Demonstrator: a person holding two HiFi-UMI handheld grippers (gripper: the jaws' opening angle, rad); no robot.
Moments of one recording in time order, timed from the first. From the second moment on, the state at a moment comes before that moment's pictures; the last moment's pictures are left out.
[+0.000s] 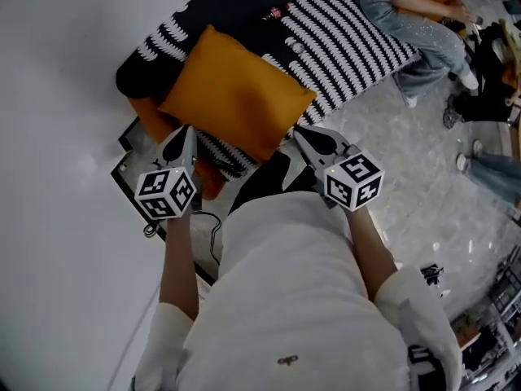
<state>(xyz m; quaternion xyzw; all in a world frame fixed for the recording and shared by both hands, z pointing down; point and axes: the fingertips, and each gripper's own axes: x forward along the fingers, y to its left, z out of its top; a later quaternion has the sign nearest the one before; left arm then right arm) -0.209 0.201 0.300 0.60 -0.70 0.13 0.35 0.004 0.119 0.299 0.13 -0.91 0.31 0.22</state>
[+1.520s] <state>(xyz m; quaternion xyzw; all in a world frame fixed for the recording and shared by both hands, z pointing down) -0.366 0.112 0.615 0.65 -0.46 0.41 0.44 0.002 0.140 0.667 0.34 -0.67 0.58 0.30</state>
